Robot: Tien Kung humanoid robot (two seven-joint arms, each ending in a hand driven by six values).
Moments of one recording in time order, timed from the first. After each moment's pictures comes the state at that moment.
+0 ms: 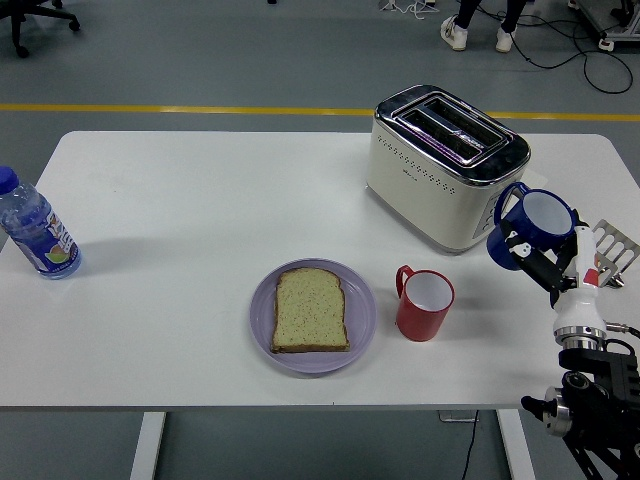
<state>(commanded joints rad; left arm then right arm) -0.10 0.00 -0.16 -0.20 0.46 0.06 0.06 0.17 -0.17 1.07 1.31 -1.03 -0.60 0.40</state>
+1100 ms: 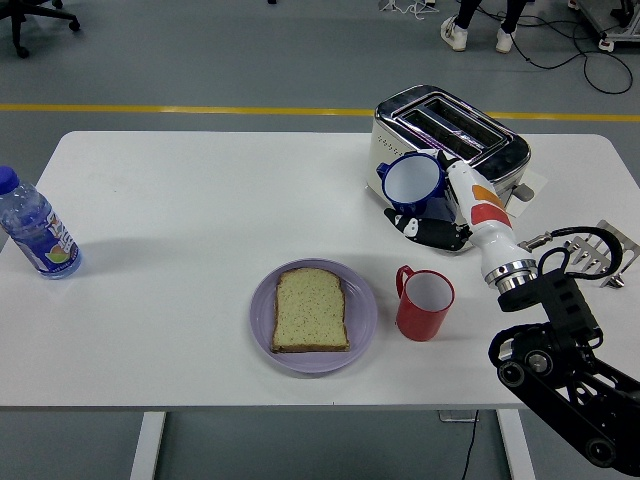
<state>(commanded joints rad) -0.10 0.01 -0.17 -0.20 0.46 0.06 0.06 0.46 -0.24 0.80 1.50 -1.86 -0.49 -0.27</state>
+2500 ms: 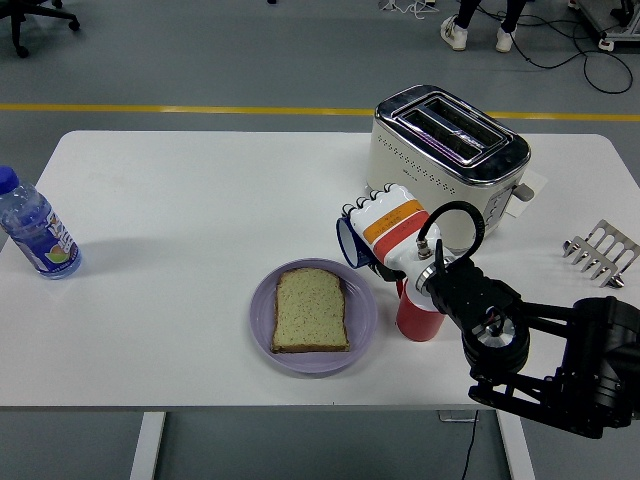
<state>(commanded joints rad) -0.10 0.01 -0.18 -0.20 0.45 0.06 0.07 0.93 -0.29 0.15 1.45 -2.26 -0.14 -0.65</state>
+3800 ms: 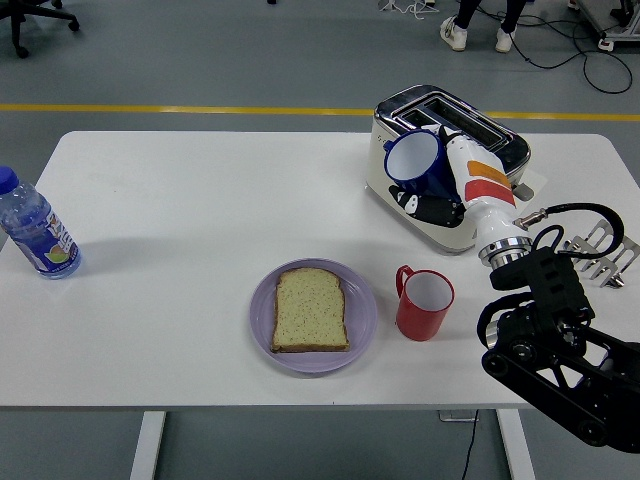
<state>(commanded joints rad) -0.09 0.01 -0.18 -0.20 0.46 0.06 0.06 0.54 -0.27 0.75 1.52 -1.76 -0.65 -0.42</state>
